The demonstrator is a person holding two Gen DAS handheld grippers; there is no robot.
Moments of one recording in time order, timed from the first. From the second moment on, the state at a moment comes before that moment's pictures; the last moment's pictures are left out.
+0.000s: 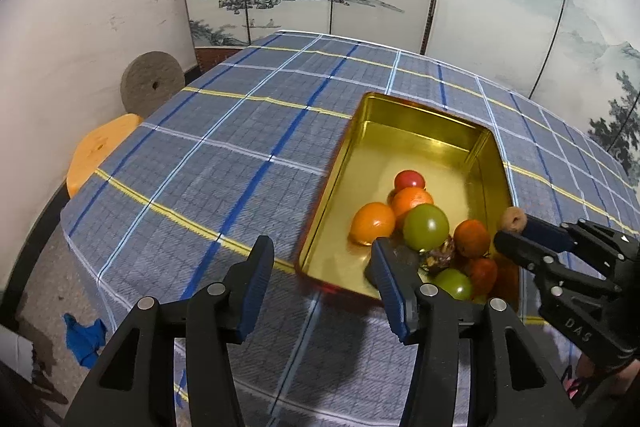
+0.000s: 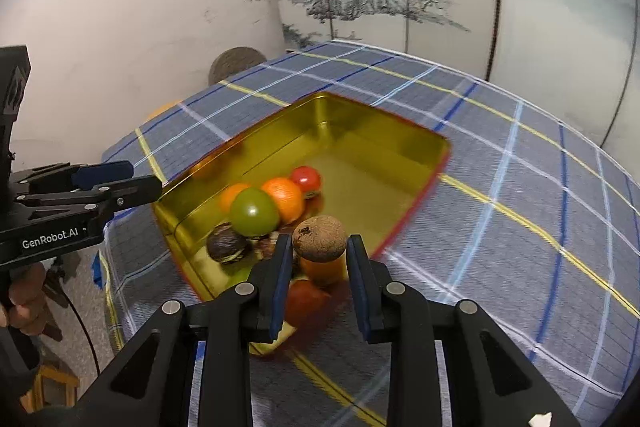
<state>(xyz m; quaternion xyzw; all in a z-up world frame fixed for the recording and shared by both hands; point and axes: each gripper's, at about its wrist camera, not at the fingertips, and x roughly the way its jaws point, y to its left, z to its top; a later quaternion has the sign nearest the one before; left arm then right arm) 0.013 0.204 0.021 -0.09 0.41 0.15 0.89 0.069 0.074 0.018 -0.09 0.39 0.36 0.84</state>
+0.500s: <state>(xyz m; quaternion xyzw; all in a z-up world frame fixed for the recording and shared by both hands) 0.007 0.206 0.015 -0.09 0.42 0.15 0.89 0.064 0.104 0.000 -0.10 0.40 0.37 0.83</state>
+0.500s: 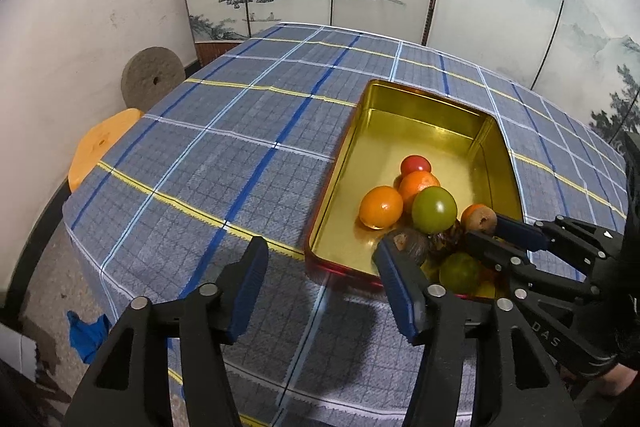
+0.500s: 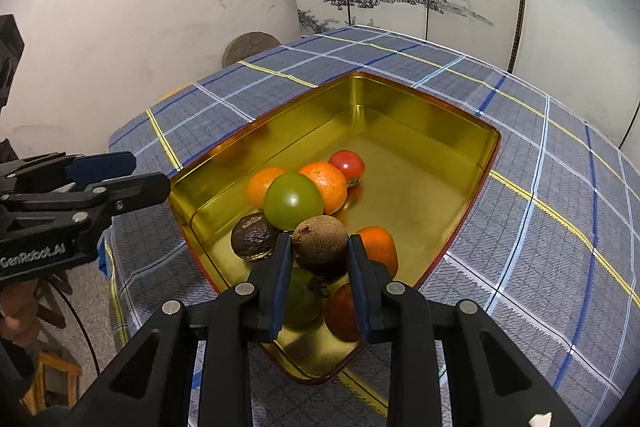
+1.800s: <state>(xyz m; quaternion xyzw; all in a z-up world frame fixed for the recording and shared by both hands) -0.006 0.194 0.014 -0.06 0.44 0.17 0.88 0.047 0.101 0.010 -0.09 0.40 0.35 0.84</state>
